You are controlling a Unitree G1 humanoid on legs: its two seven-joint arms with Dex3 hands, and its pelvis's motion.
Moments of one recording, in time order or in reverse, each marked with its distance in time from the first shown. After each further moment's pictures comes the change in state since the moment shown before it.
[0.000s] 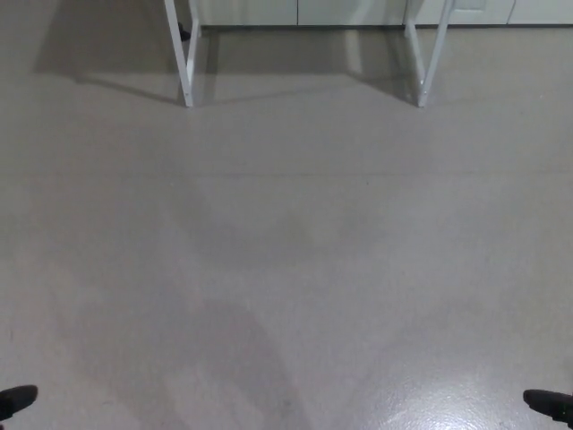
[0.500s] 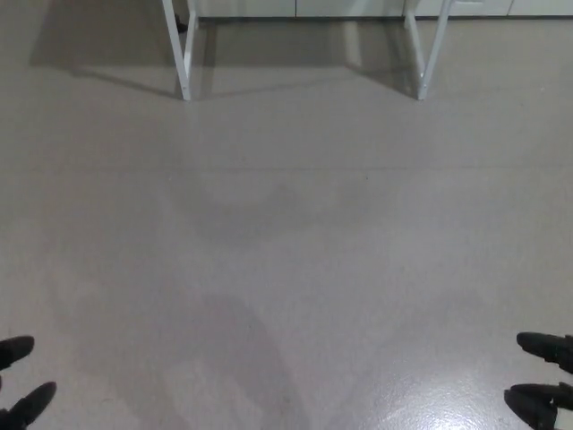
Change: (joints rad) left_arm -0.135 0.006 0.019 0.041 0.020 0.022 0.033; right_arm -0.142 0.000 0.000 0.013 -0.018 0.040 -0.029
